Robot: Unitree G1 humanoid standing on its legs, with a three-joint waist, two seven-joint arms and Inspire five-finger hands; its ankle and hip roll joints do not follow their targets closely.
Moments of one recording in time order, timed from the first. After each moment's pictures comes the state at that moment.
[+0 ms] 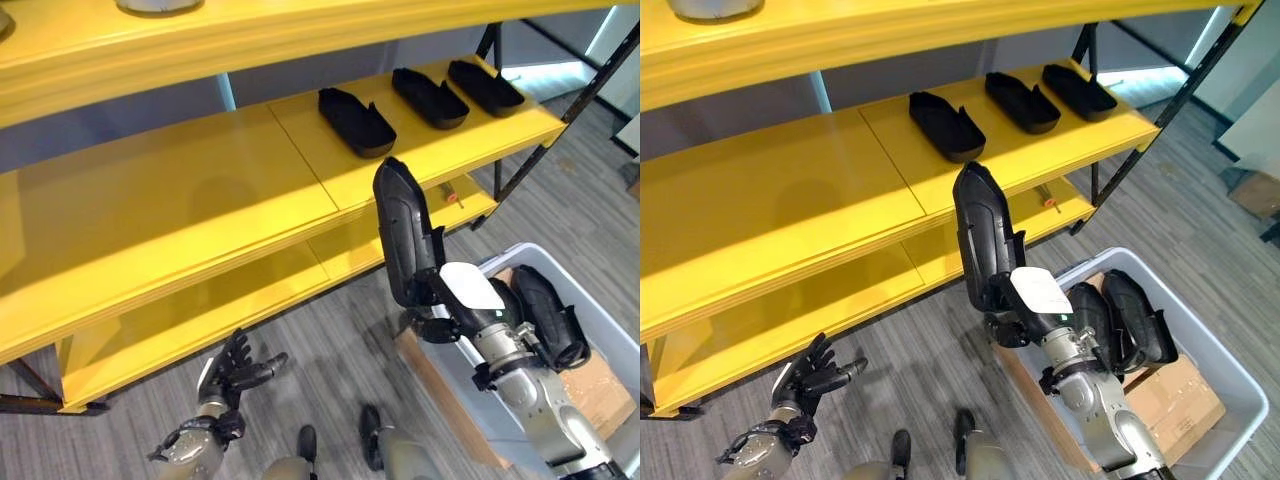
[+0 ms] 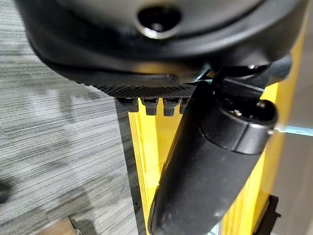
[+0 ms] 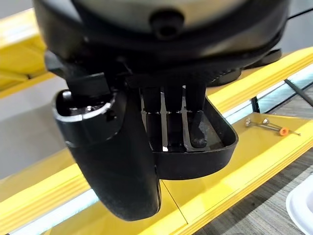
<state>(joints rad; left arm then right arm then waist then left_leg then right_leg) 0.21 0.31 -0.08 0.27 -0.58 -0.04 0.06 0.04 -0.59 0.19 -0.20 -0.62 -0.05 -0.03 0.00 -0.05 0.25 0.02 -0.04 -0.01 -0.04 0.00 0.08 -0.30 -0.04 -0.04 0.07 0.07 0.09</state>
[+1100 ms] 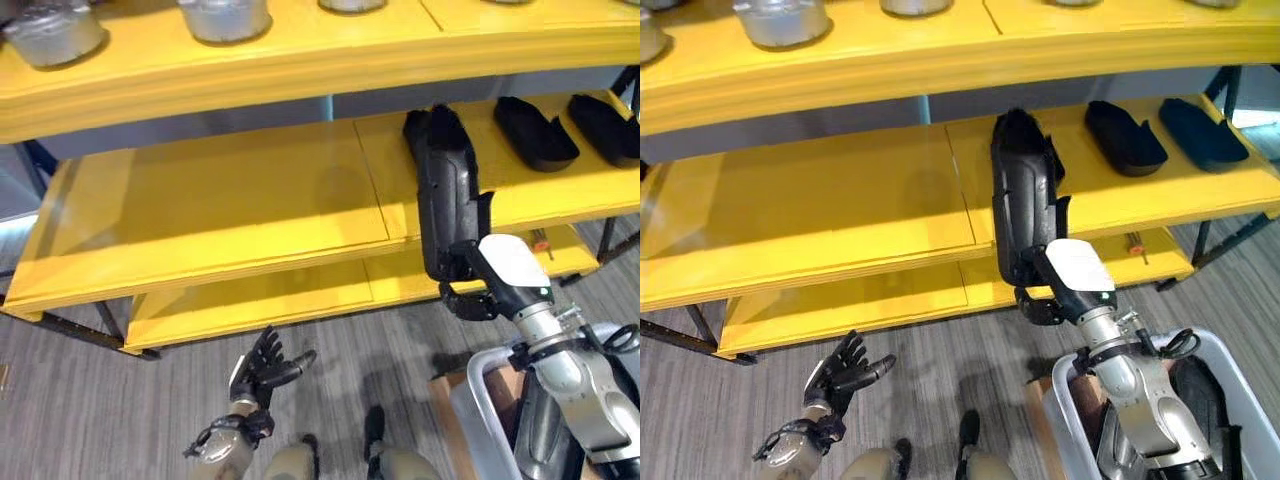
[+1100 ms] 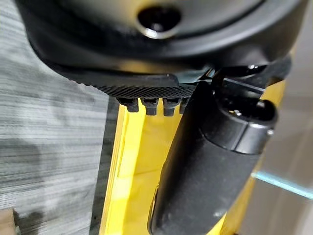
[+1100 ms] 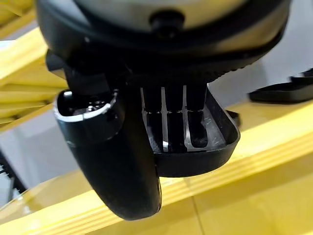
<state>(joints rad) 0.20 0.24 -0.12 0.24 -0.58 -0.04 0.03 0.03 -0.70 0.06 -0.24 -0.54 -0.06 -0.04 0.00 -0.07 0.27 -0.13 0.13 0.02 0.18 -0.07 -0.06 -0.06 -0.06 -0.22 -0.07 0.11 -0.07</state>
